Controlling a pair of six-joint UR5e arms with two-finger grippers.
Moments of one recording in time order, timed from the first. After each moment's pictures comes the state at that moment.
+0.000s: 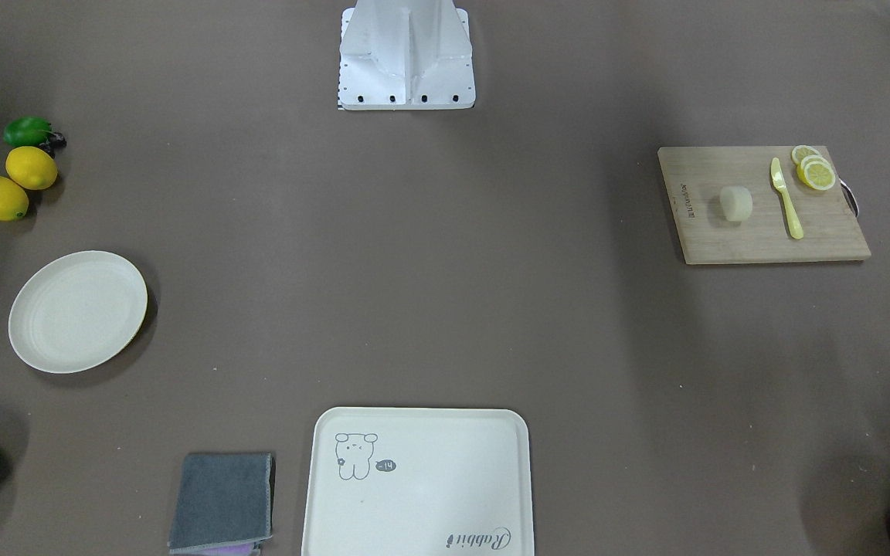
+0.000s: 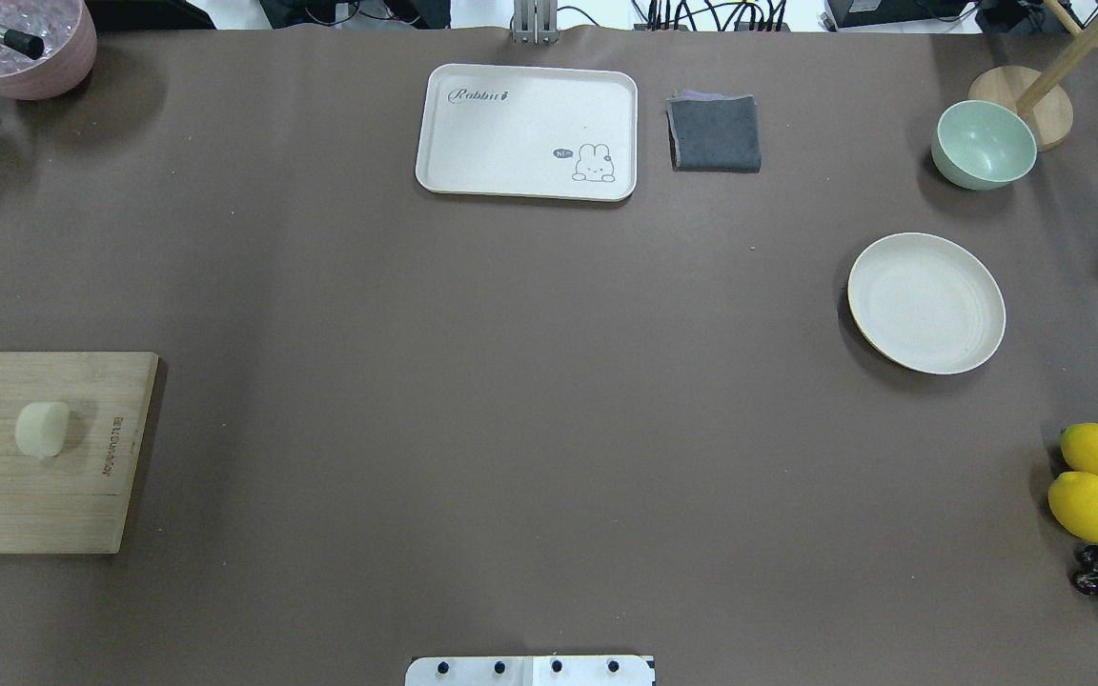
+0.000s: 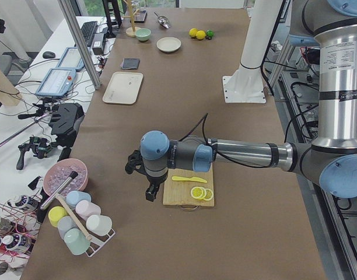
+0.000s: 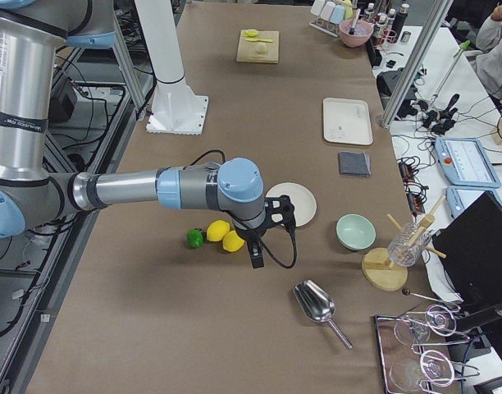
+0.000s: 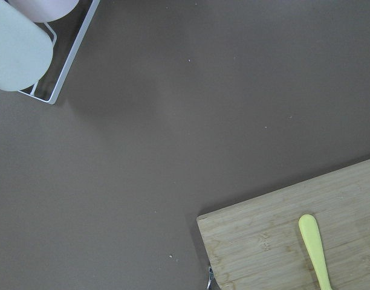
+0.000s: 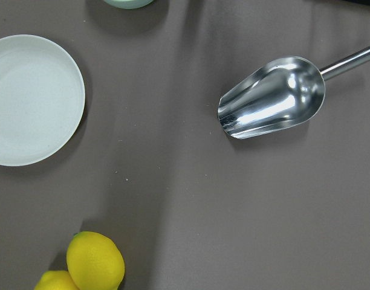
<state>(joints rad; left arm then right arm) -1.56 -1.49 -1.72 -1.63 -2.39 0.22 1.68 -1.79 1.94 -1.66 2.40 -0.24</state>
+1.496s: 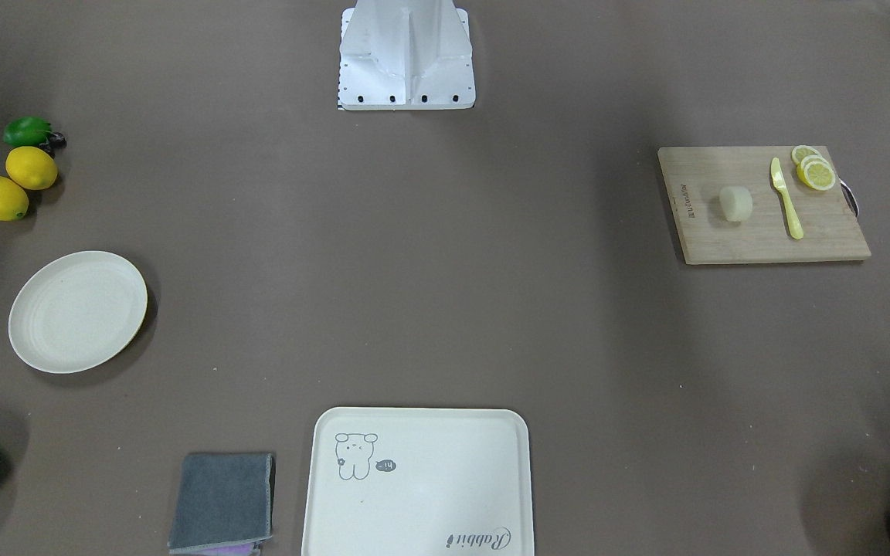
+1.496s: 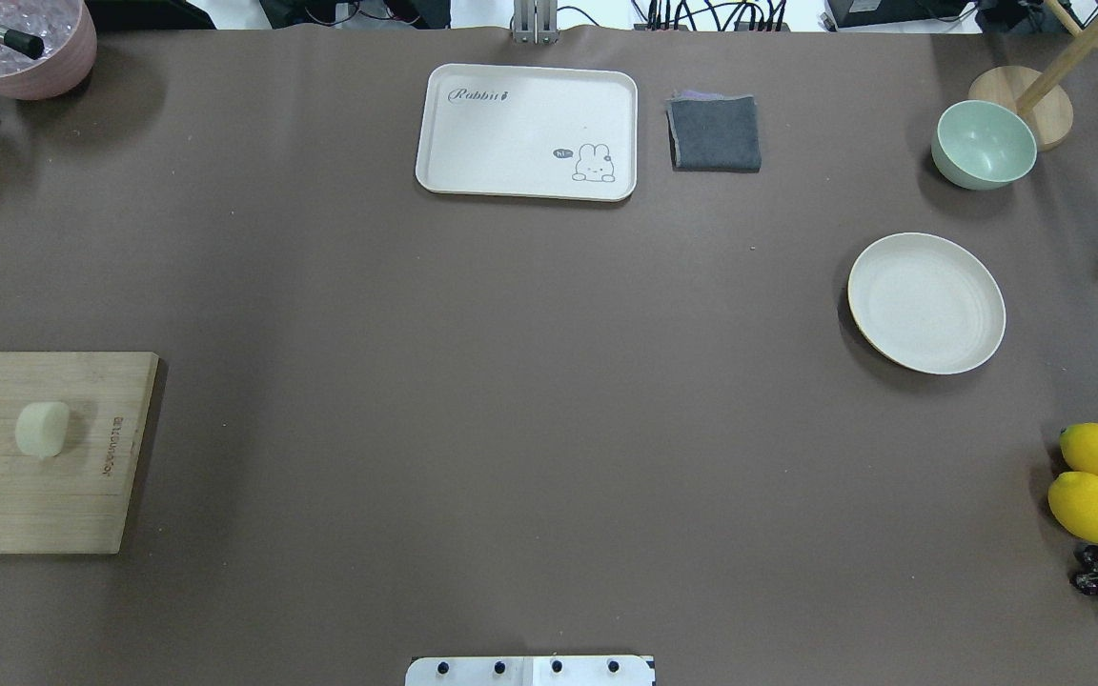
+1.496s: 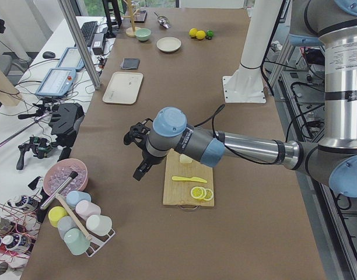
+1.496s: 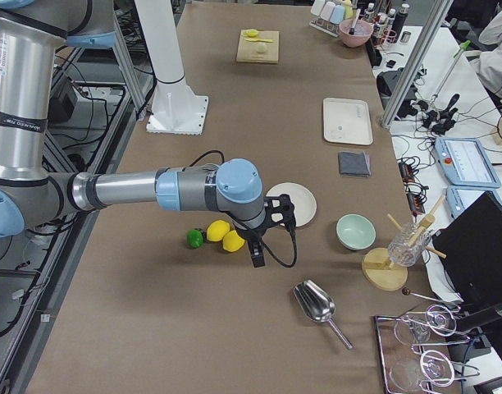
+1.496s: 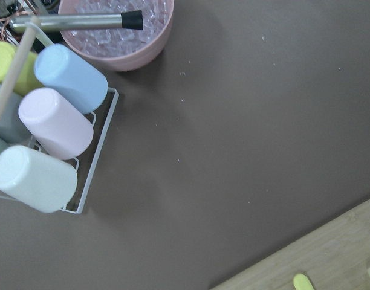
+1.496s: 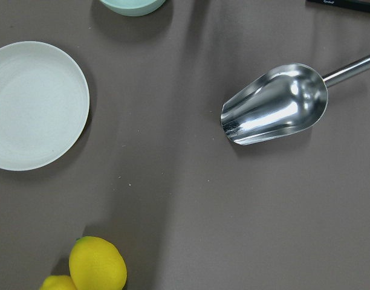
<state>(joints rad) -1.64 -1.46 -1.77 -2.02 -2.39 0.14 1.68 -1.79 1.94 -1.64 2.41 -0.23</state>
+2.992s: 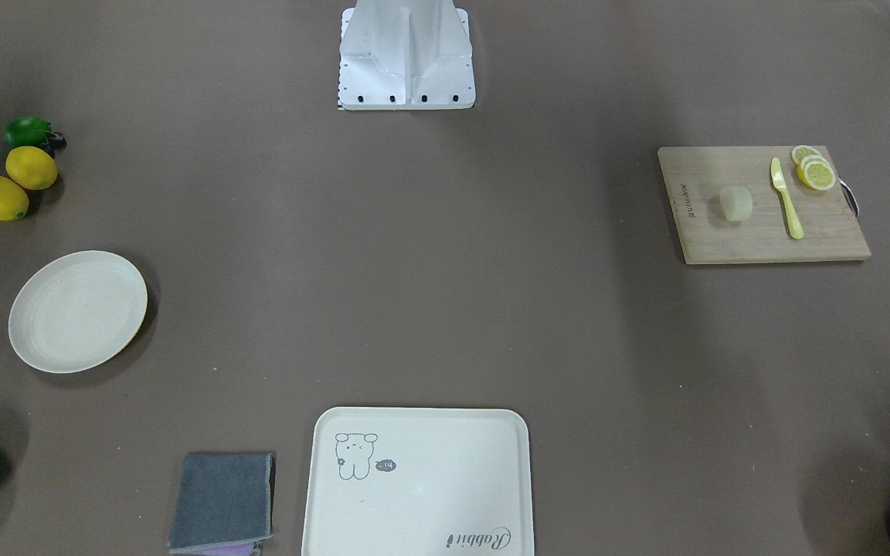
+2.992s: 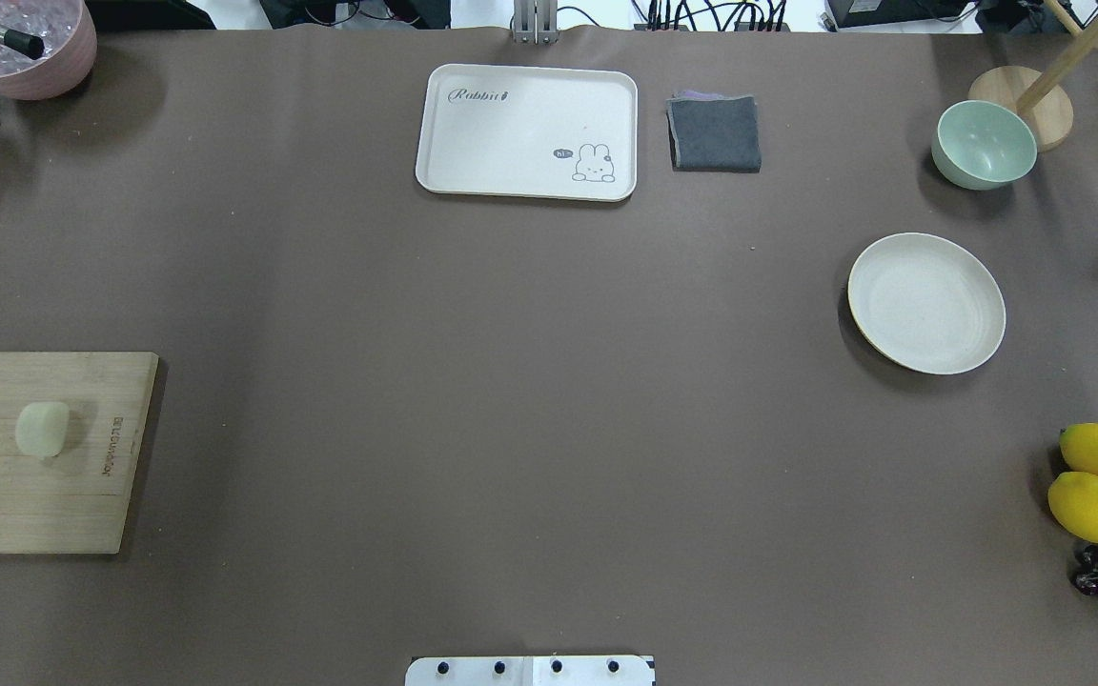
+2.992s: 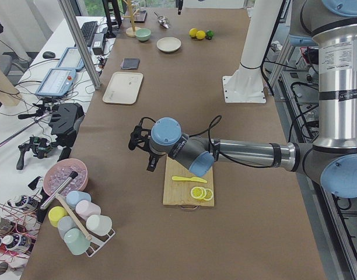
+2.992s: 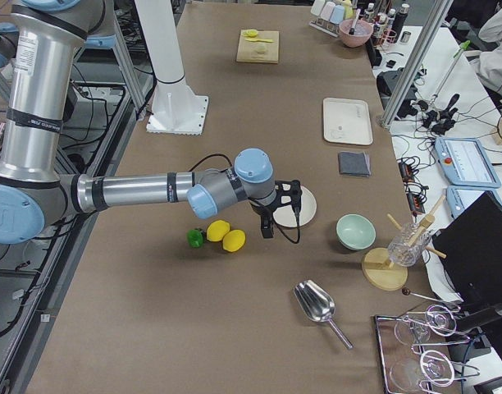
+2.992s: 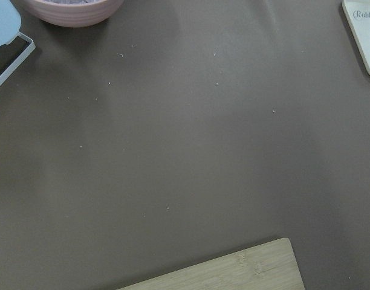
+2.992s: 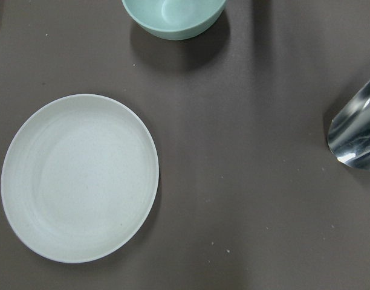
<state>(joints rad) -1.51 -1.46 -1.74 -2.15 -2.57 -0.34 1.28 -1.79 1.82 -1.02 2.31 0.60</state>
